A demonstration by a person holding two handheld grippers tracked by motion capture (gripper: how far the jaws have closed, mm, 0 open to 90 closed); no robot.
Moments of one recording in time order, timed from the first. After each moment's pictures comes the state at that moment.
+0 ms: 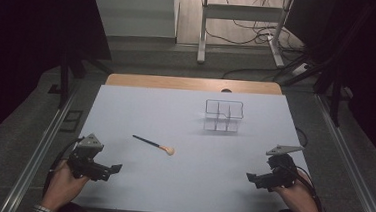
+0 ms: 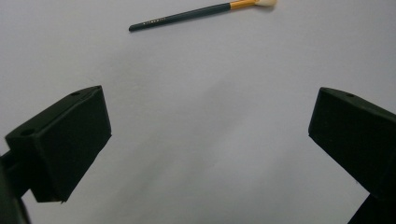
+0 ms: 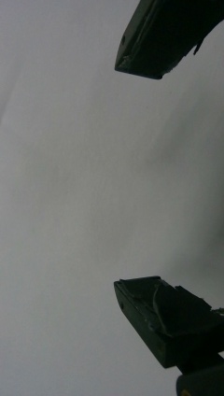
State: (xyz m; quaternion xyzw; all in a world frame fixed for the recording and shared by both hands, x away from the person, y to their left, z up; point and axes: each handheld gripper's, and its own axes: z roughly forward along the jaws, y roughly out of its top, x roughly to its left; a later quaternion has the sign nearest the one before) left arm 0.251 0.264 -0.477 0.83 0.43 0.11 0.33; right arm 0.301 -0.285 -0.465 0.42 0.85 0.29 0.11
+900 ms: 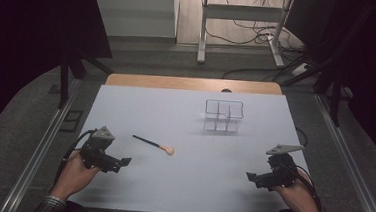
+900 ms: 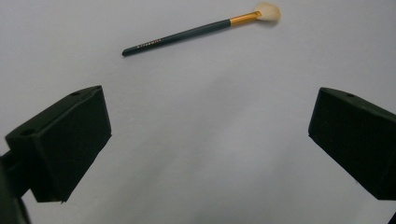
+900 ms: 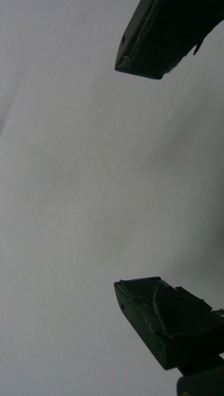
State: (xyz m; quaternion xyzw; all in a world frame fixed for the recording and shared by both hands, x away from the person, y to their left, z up) left arm 0.281 0.243 -0.473 0.85 0.42 0.10 0.31; right arm 0.303 -0.285 -0.464 0.41 0.85 0.30 0.11
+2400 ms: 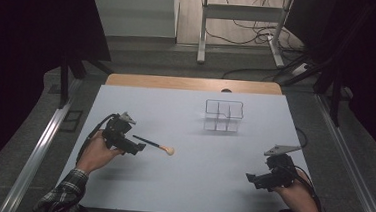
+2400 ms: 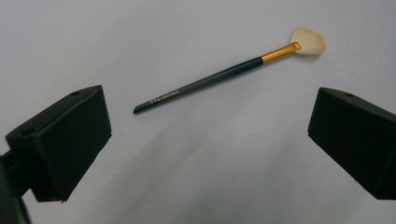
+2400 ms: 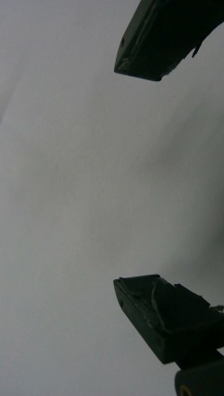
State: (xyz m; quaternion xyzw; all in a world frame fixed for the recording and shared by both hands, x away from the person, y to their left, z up) left arm 0.350 0.209 -0.480 0.87 0.40 0.10 0.26; right arm 0.302 -0.282 -0.465 0.40 0.86 0.28 0.12
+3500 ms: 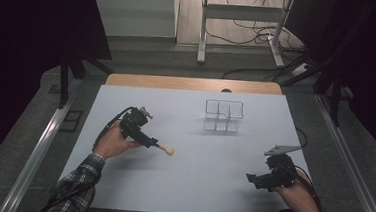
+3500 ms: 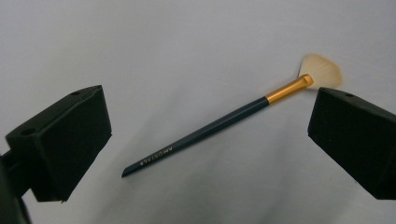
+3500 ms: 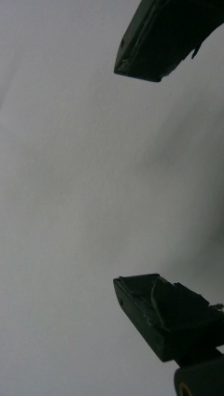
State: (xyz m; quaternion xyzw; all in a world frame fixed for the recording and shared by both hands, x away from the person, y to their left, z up) left arm 0.393 0.173 -0.487 0.90 0.38 0.07 0.22; right arm 0.303 -0.283 -0.467 0.41 0.86 0.28 0.11
